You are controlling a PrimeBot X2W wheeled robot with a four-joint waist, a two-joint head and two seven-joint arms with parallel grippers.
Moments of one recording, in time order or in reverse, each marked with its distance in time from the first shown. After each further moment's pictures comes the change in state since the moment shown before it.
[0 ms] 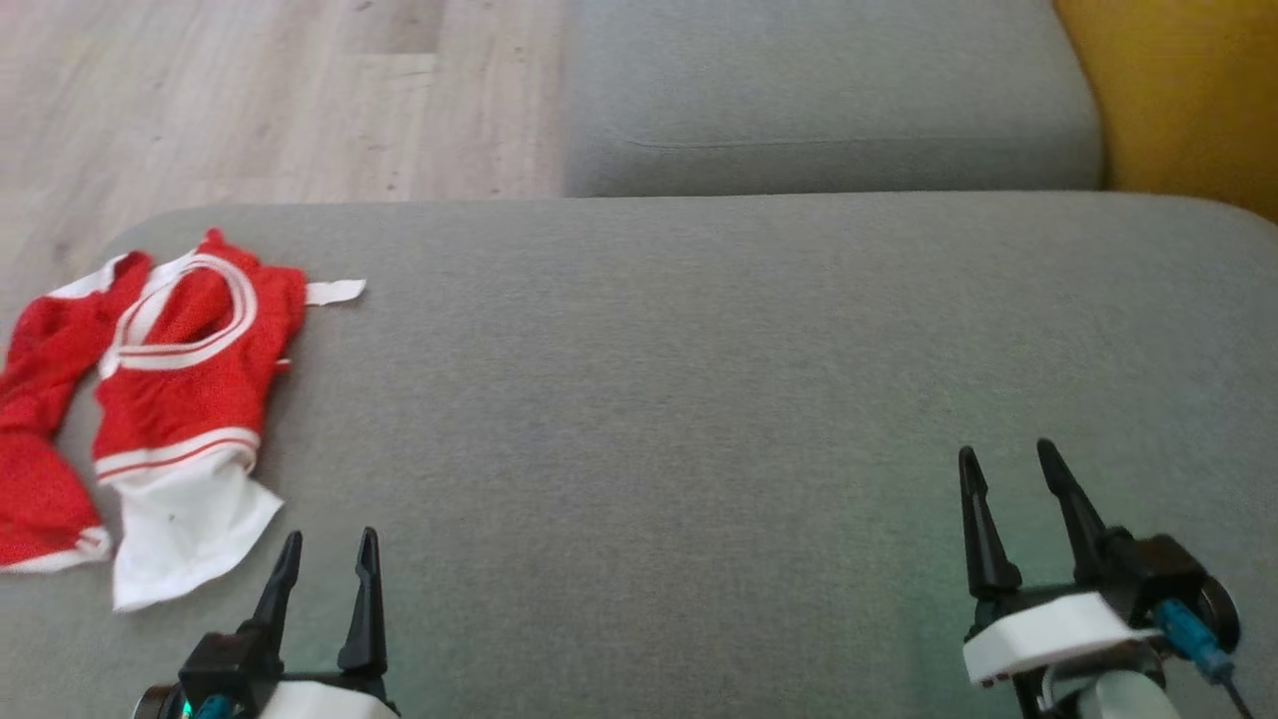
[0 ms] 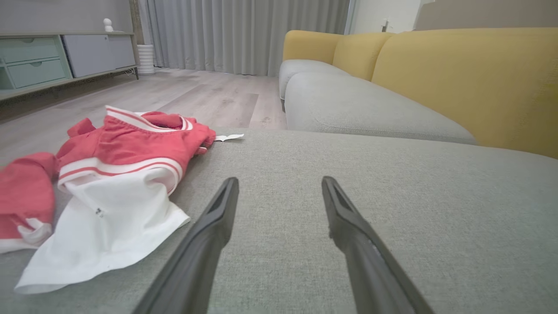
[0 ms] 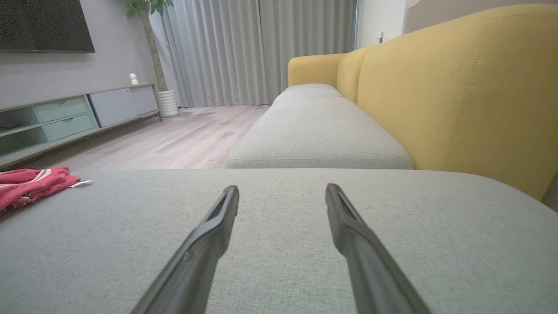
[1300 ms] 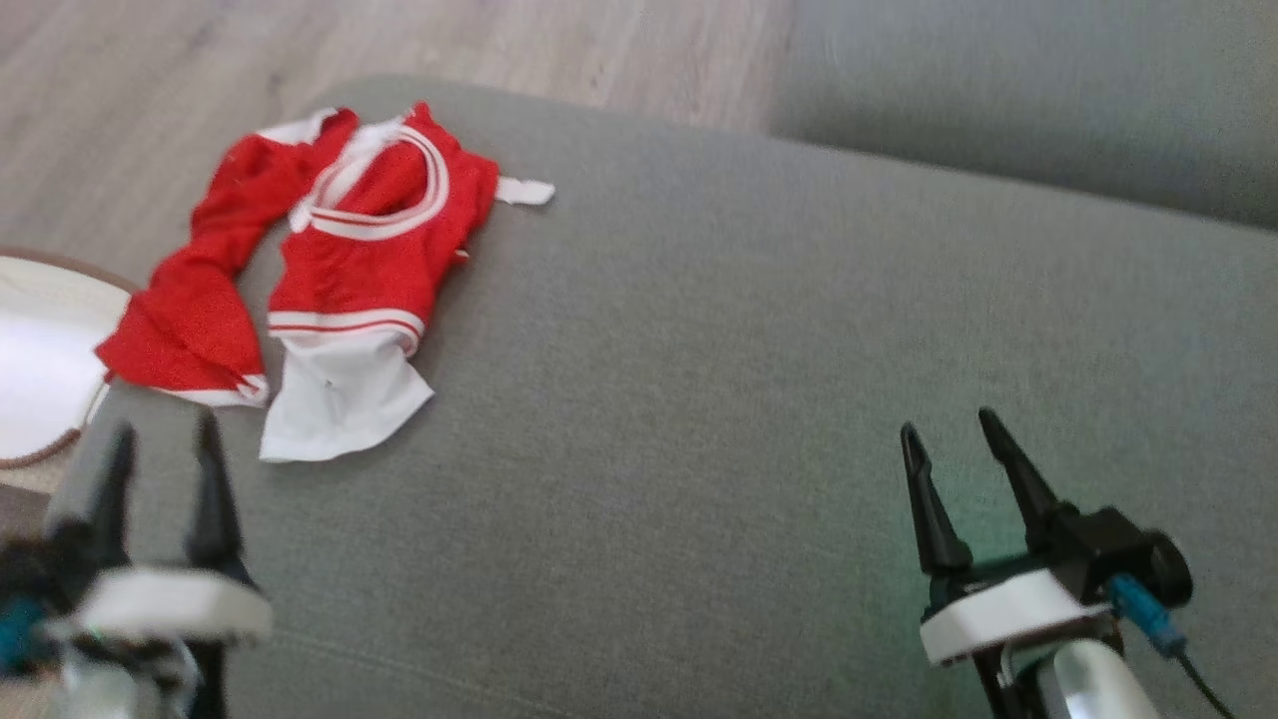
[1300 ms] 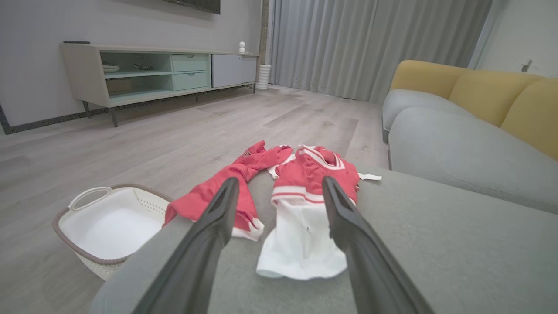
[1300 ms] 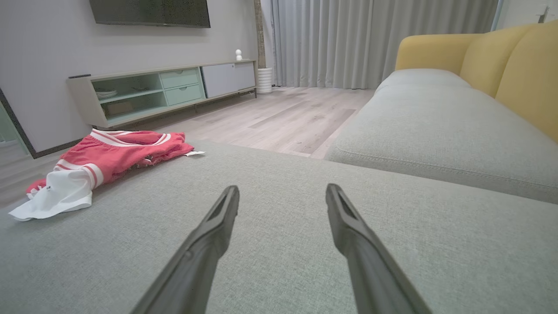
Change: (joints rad) left arm -0.010 0.091 0.104 -0.212 -0.125 0.050 0.128; right arm -0.010 0.000 0.095 -0.017 -0.007 0.000 0.000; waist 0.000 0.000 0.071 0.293
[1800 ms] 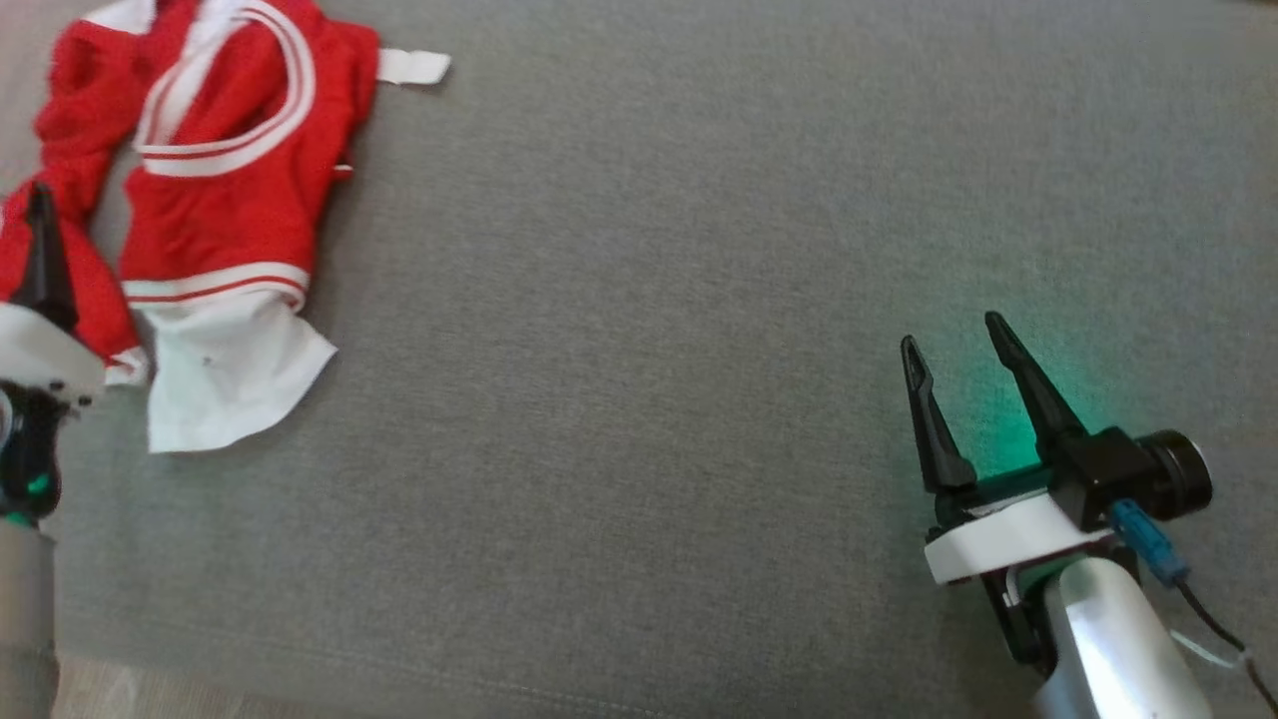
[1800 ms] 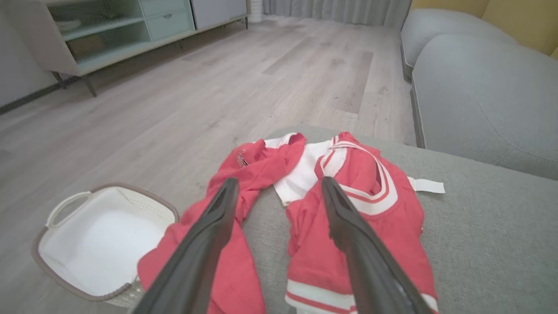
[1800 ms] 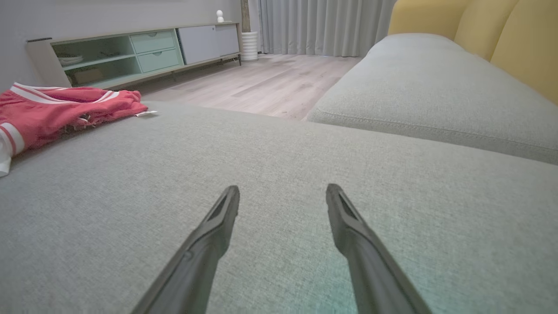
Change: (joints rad) left arm -0.542 0.209 0.035 0.320 -0.151 -0.064 0.286; right arm -0.144 -0.028 0.002 -0.025 -0.098 0.000 0.000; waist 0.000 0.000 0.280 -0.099
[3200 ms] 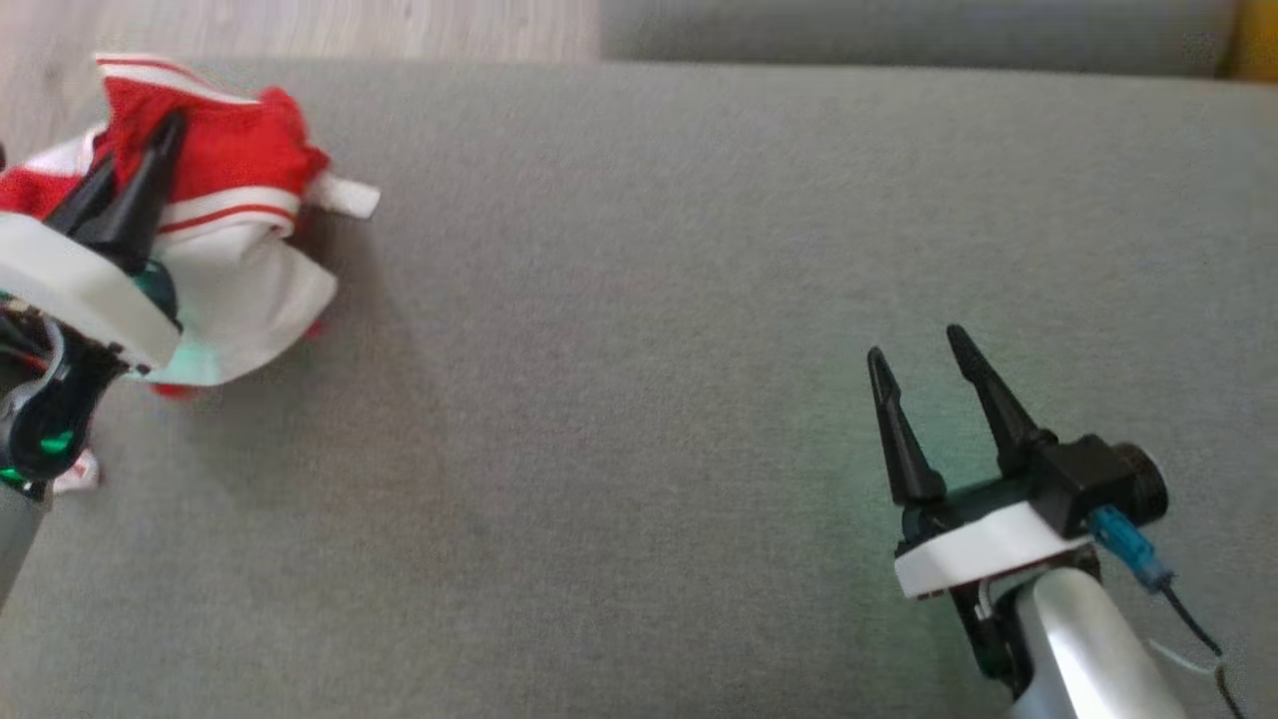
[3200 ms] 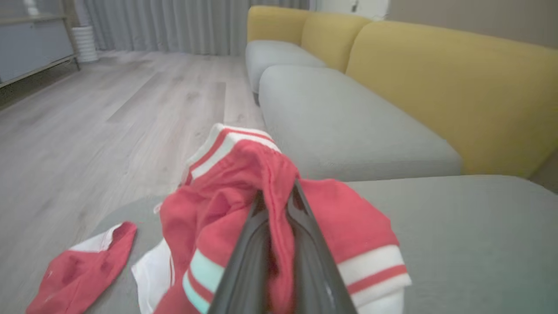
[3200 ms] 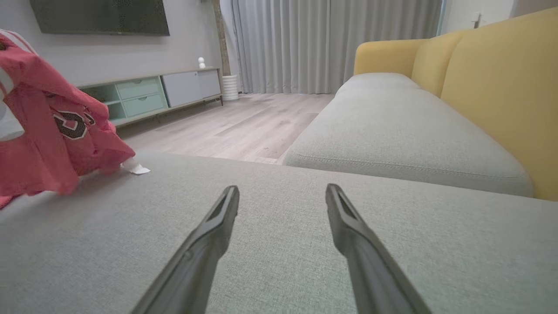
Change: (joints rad) left arm -0.155 0.297 -0.609 -0.212 -0.481 -0.016 0.008; right arm -0.005 0.009 0.069 0.015 0.104 0.000 0.000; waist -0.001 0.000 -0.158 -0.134
